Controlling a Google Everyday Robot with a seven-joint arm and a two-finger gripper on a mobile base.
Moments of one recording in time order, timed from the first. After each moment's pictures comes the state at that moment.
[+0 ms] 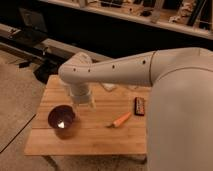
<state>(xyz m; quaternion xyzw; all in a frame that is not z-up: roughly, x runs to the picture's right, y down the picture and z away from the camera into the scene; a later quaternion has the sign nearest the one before) -0.104 0.103 0.703 -0.26 0.23 0.64 0.68</state>
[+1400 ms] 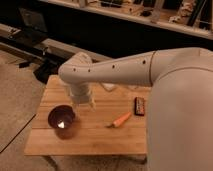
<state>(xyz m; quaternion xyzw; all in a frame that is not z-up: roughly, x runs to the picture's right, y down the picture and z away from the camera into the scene) -0.104 0.103 0.703 -0.26 0.23 0.64 0.68</state>
